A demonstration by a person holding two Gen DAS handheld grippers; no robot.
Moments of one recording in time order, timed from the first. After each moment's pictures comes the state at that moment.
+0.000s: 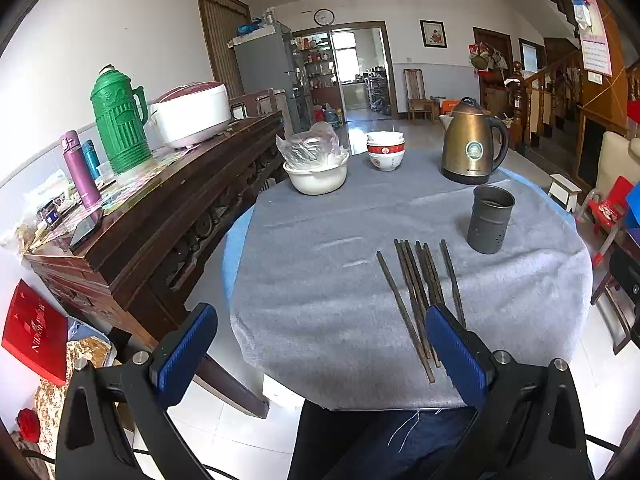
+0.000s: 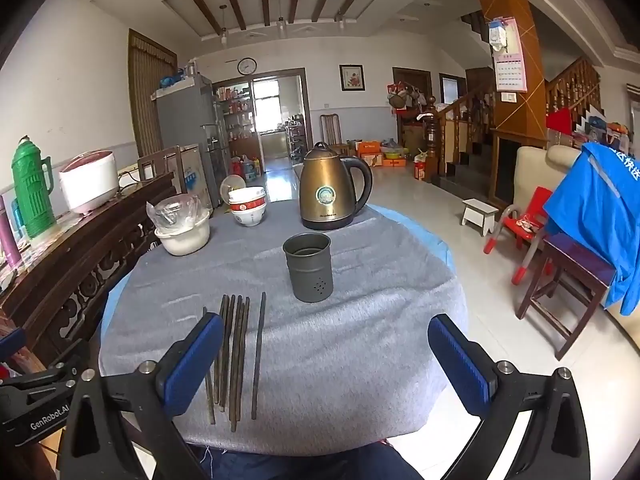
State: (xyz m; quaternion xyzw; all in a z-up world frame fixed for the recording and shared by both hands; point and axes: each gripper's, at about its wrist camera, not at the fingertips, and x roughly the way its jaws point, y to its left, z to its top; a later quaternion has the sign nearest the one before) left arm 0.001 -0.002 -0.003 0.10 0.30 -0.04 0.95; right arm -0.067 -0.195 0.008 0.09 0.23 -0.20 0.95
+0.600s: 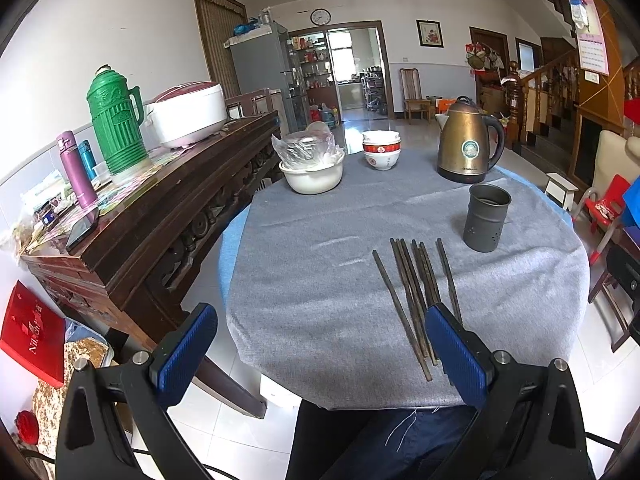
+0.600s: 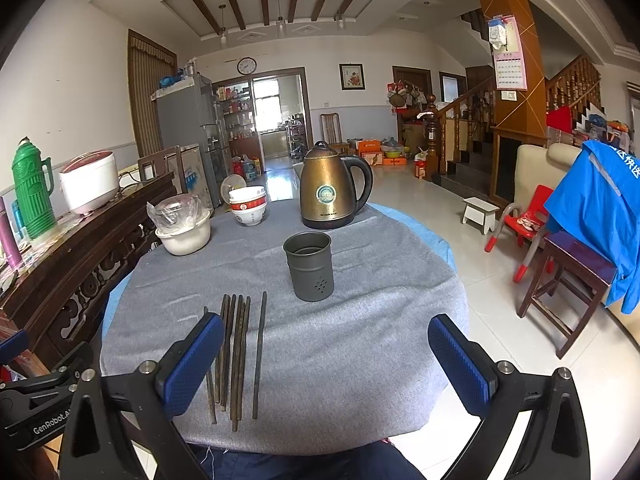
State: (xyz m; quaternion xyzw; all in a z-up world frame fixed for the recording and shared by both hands) left arm 0.000 -0.003 -0.004 0.10 0.30 -0.04 0.95; right arm -0.068 -0.197 0.012 0.09 0.22 -0.20 0.95
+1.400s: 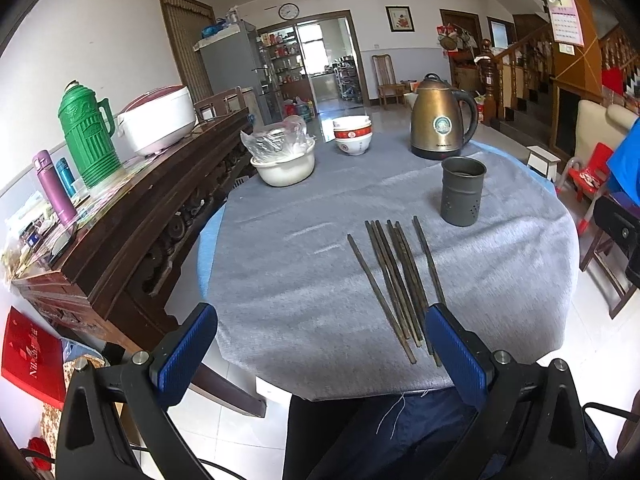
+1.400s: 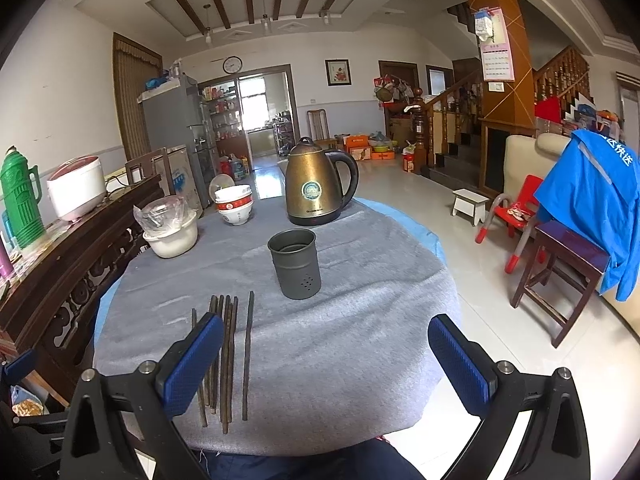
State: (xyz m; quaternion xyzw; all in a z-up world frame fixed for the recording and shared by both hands) left arm -0.005 -0.023 -0.016 0.13 0.31 -0.08 0.94; right arm -0.067 -0.210 0.012 0.10 0.24 -0.22 0.94
